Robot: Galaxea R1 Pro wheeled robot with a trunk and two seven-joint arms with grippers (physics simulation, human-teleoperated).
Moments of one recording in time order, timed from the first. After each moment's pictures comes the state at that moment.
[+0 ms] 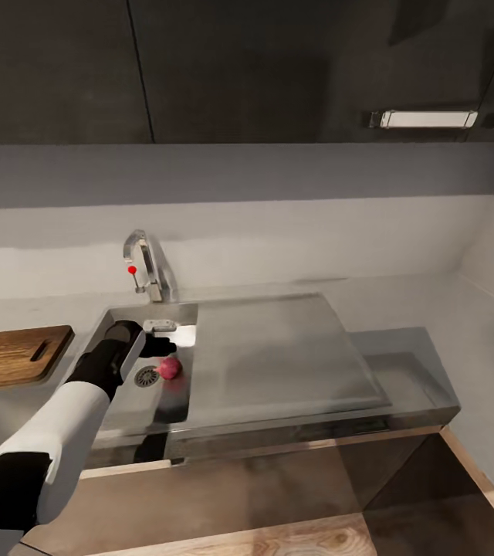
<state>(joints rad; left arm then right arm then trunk) -1.01 0.05 -0.04 -0.67 0.05 0.84 0.00 -0.14 0.02 0.09 -0.02 -0.08 -0.78 0.12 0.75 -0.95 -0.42</state>
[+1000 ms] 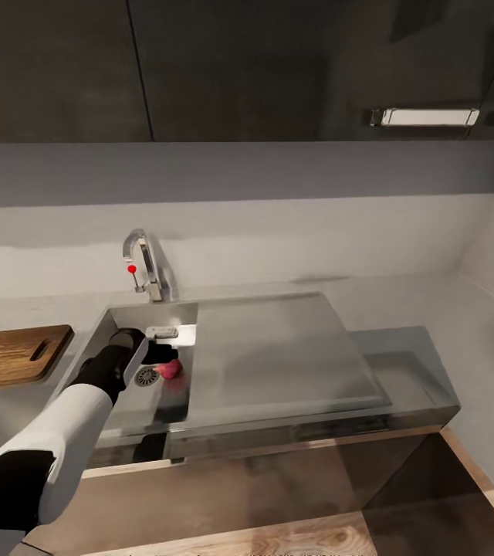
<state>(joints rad) -1.01 0.04 -0.04 -0.59 0.05 0.78 0.00 -0.14 0.02 0.09 -0.02 -0.08 -0.78 0.12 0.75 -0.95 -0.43</state>
